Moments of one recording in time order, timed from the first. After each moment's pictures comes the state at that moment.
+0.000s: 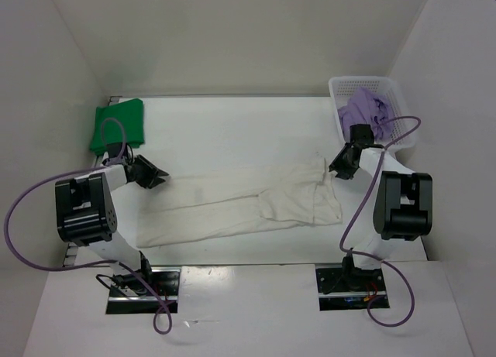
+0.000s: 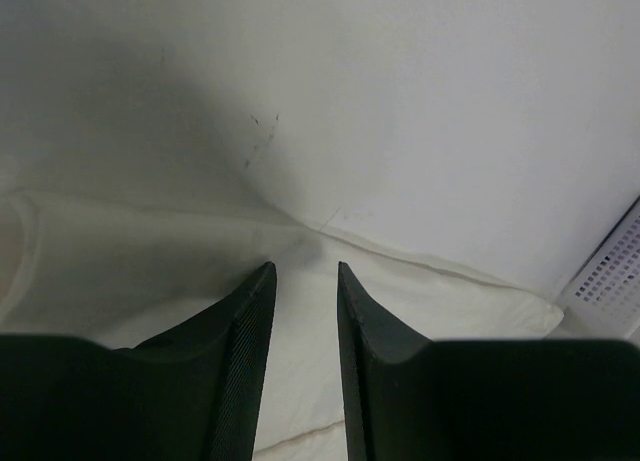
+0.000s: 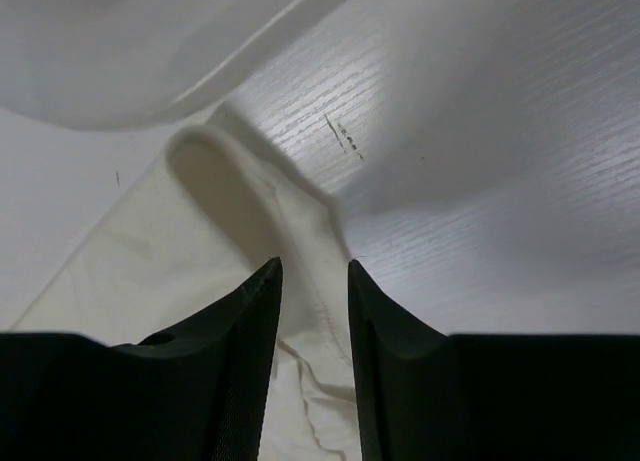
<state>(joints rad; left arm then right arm) 0.28 1.68 0.83 -0.13 0.42 -0.76 -0.09 1.65 0.99 -0.41 -0.02 0.61</state>
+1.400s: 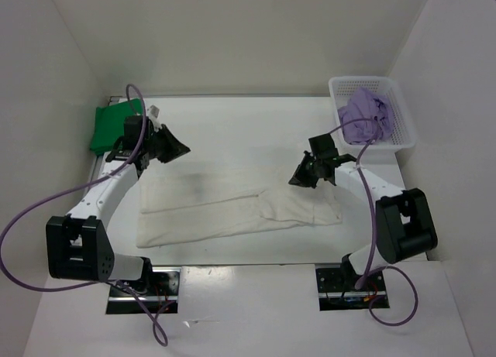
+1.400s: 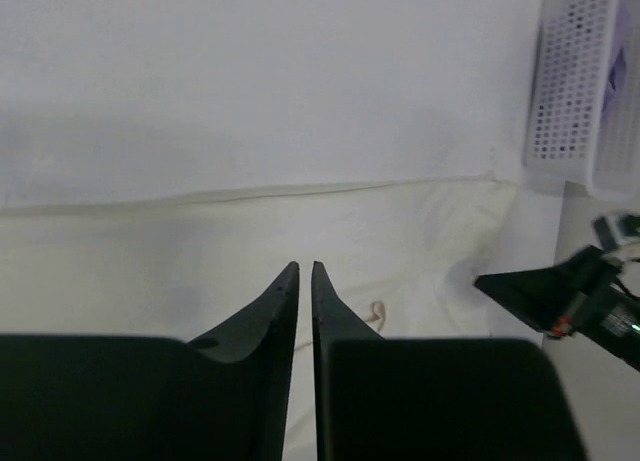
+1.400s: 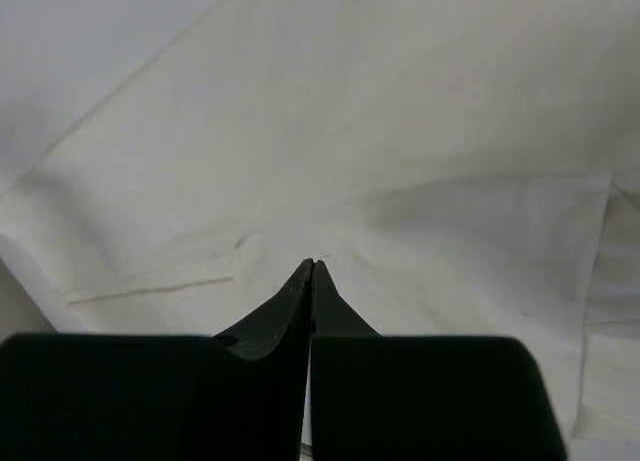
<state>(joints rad) -0.03 1.37 0.98 -0.28 0.37 -0.65 0.28 1.45 0.90 -0.38 -0.17 0.82</state>
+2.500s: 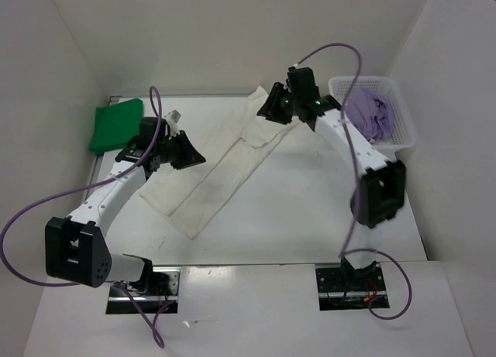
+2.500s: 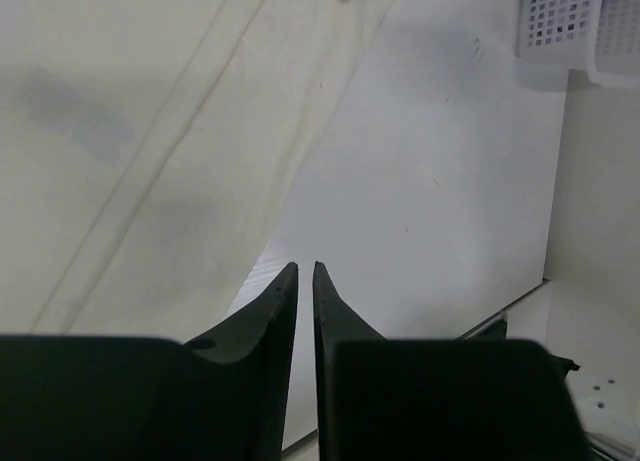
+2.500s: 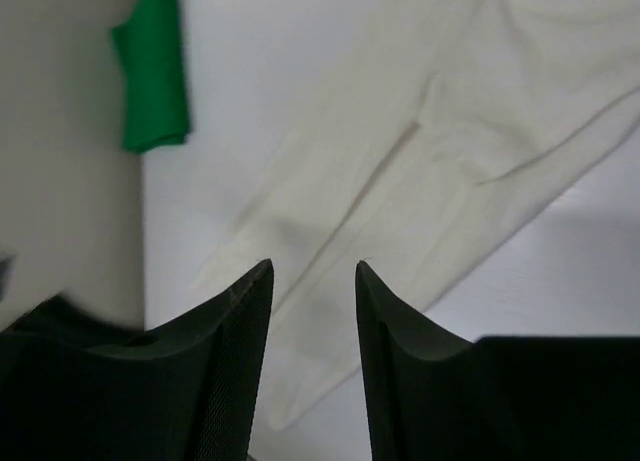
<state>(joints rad) -0.19 1.34 1.04 -0.40 0.41 -0.61 0.37 1.94 1.82 -0.56 -0.18 0.69</state>
